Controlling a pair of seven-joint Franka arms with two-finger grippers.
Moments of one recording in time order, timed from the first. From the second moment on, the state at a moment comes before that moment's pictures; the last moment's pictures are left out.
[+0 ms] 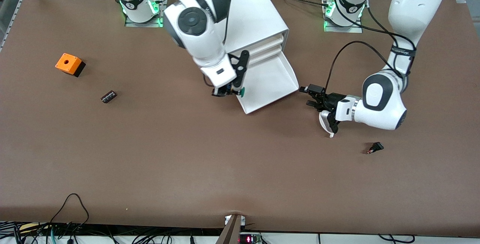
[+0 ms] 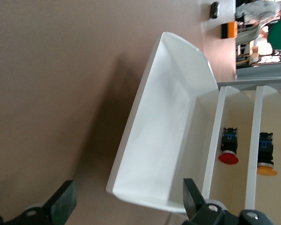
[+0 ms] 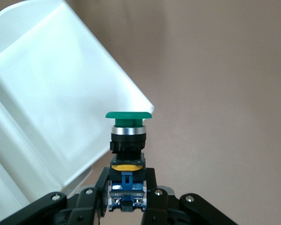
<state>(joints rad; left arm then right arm) -0.10 0.55 -0.02 -1.76 -0.80 1.69 0.79 0.78 0.47 -0.06 -1.51 0.11 2.09 -0.67</state>
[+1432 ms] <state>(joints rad) -0.12 0.43 -0.05 -1.33 -0.04 1.44 0.12 0.97 0.71 -0.11 -1.43 0.10 2.24 -0.73</state>
